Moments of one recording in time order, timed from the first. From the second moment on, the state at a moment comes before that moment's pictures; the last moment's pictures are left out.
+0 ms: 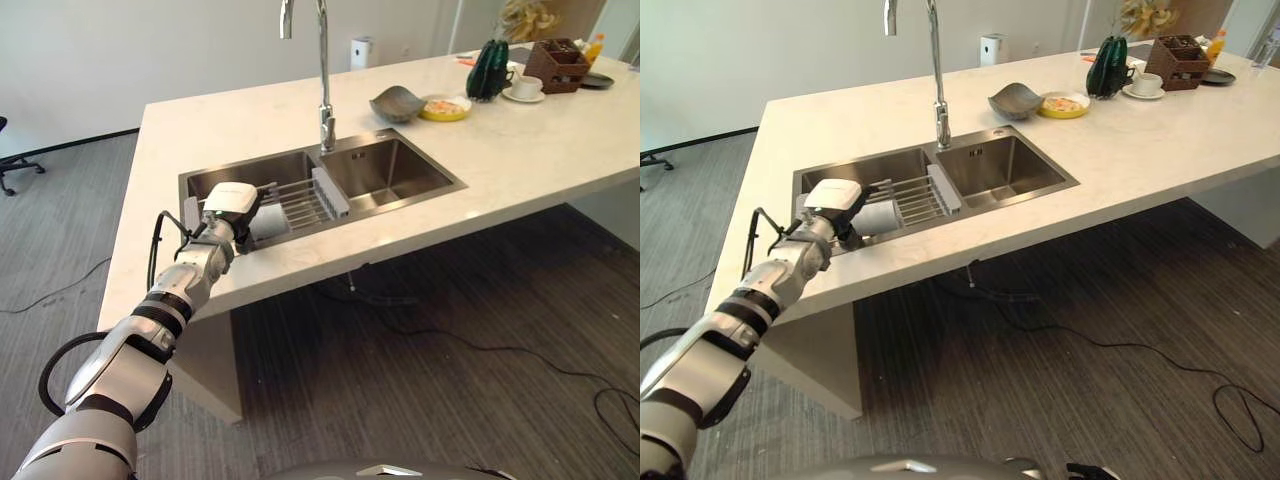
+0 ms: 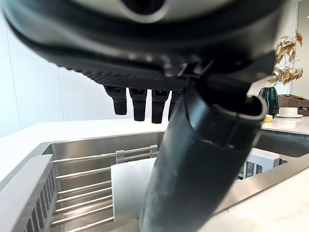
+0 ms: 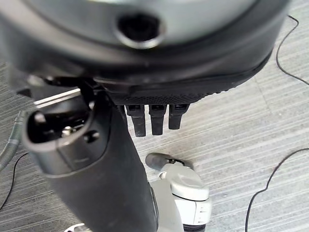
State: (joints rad) left arm -0.74 0.60 -0.54 0.76 0.72 0.04 0.15; right arm 0.10 -0.35 0.22 1.32 0.21 -0.09 0.14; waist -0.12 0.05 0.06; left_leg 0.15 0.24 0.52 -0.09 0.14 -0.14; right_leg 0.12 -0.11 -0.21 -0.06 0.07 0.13
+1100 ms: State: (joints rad) left arm -1.00 0.55 -0.58 1.17 0.53 0.08 0.14; right arm 0.09 -0.39 0.22 1.32 0.18 -0.06 0.16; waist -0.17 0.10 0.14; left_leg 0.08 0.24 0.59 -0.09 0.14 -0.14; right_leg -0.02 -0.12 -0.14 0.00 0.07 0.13
